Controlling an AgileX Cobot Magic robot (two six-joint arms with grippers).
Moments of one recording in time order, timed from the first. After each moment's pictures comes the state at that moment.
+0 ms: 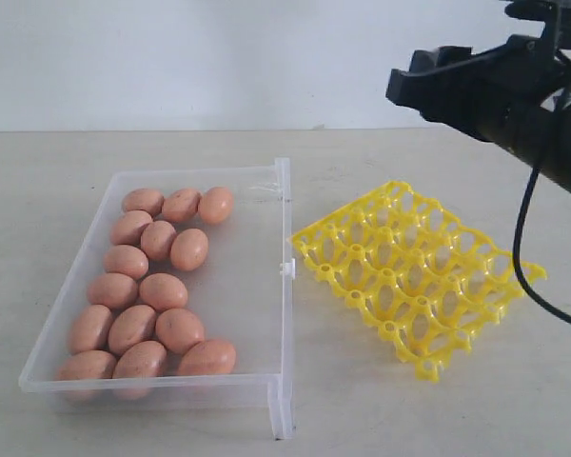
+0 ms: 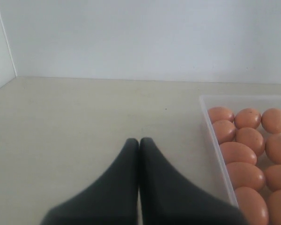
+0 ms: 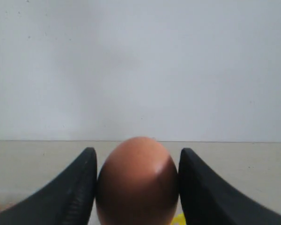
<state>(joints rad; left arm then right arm) 0.13 0.00 0.00 -0.03 0.23 0.02 0.48 1.37 -0.67 0.43 -0.54 -0.16</state>
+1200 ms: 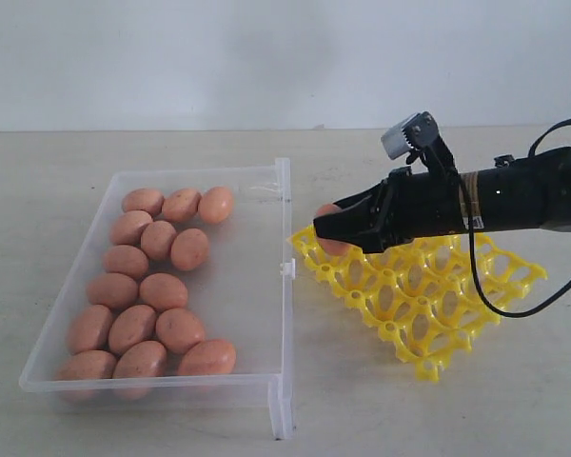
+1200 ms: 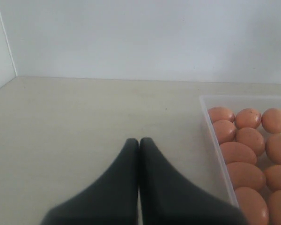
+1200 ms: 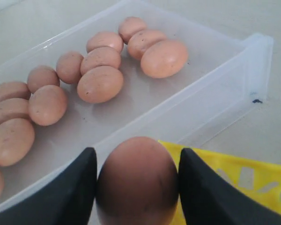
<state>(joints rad) 0.13 0.00 0.00 -0.03 0.23 0.02 0.16 2.01 -0.99 -1.38 -0.94 0.96</state>
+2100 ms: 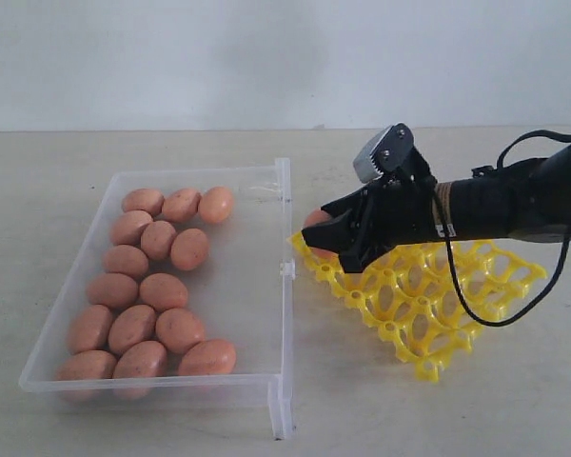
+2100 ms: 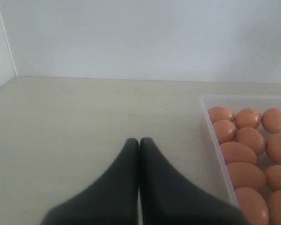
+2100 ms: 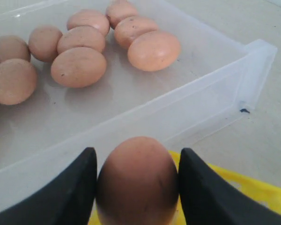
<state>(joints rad) 0.13 0.00 0.00 -0.03 0.23 0.02 0.22 2.05 -1.00 -1.27 -0.83 0.72</state>
